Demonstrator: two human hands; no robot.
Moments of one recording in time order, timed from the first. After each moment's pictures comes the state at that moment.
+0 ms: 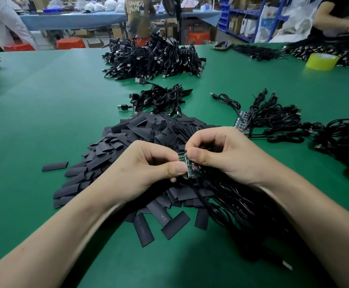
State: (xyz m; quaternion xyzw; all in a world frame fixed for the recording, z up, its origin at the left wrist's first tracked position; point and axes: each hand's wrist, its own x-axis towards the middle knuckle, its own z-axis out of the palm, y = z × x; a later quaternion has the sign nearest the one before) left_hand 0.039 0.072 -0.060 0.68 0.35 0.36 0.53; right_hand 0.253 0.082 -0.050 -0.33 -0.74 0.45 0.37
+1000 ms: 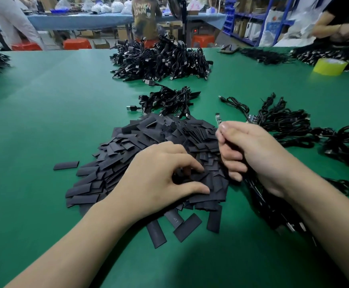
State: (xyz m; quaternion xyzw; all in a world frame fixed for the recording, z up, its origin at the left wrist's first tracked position) left_hand 0.041 0.066 -0.063 0.87 0.40 0.28 0.10; right_hand 0.253 0.077 -0.045 -0.45 -0.56 0.56 0.43
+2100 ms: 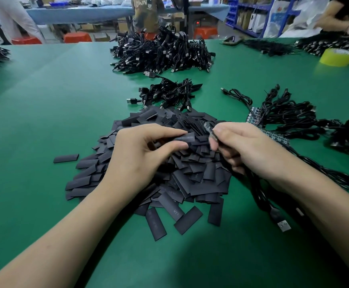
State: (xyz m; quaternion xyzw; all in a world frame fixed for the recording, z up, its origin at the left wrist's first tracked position) left_hand 0.029 0.080 -0.070 0.74 0.45 0.46 0.18; right_hand 0.255 0.078 -0.052 -0.48 -0.67 0.46 0.34
